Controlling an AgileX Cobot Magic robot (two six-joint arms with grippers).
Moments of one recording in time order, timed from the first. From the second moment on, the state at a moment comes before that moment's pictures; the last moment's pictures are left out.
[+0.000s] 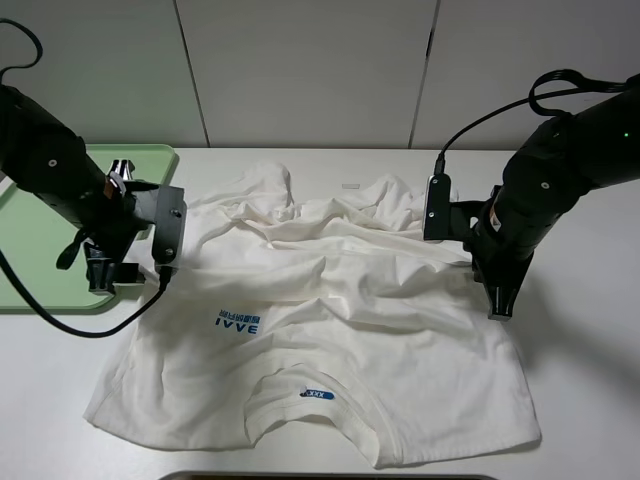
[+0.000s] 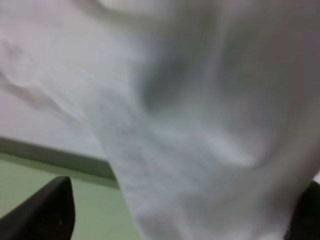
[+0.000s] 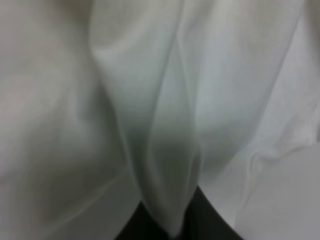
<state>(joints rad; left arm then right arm) -0.32 1.75 -0.82 0.43 0.25 0.88 0.39 1.81 -0.83 -0.46 0.48 -0.59</state>
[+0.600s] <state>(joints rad) -0.32 1.83 -0.82 0.43 0.23 0.91 0.39 1.81 -0.83 -0.46 0.46 -0.59</state>
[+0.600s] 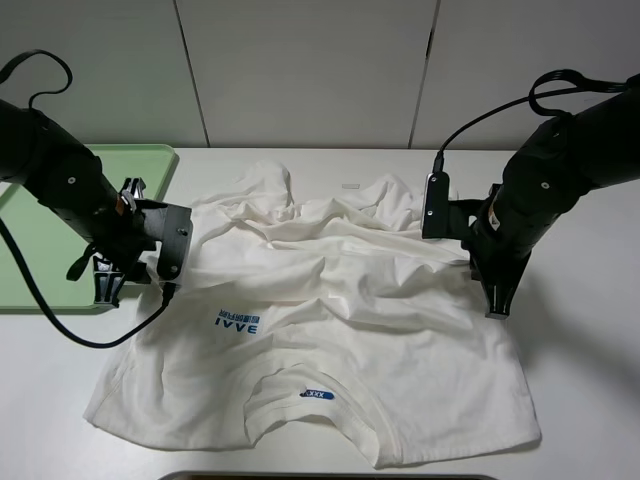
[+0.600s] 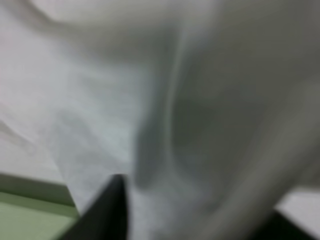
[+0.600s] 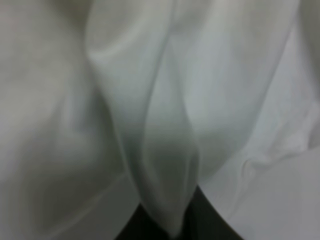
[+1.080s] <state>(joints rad) -0.32 1.75 -0.82 0.43 0.26 0.85 0.39 1.78 -0.84 -0.51 0.48 -0.56</state>
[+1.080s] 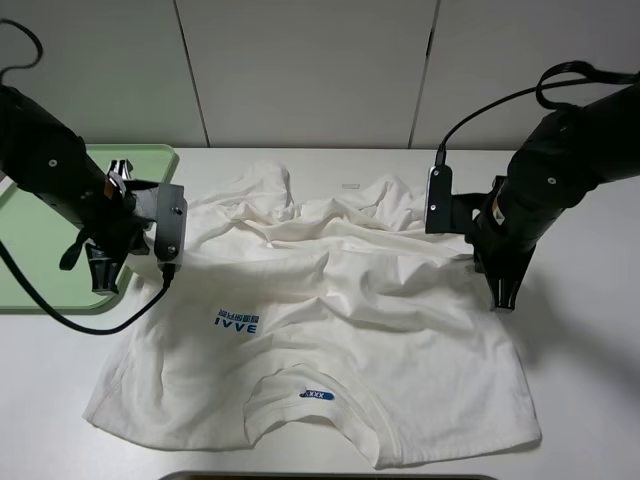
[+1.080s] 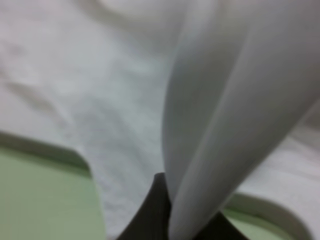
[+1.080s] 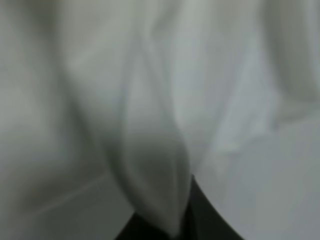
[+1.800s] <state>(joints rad) -0.32 1.17 -0.82 0.43 -0.04 0.64 0.39 1.23 -1.01 -1.14 0.51 0.05</state>
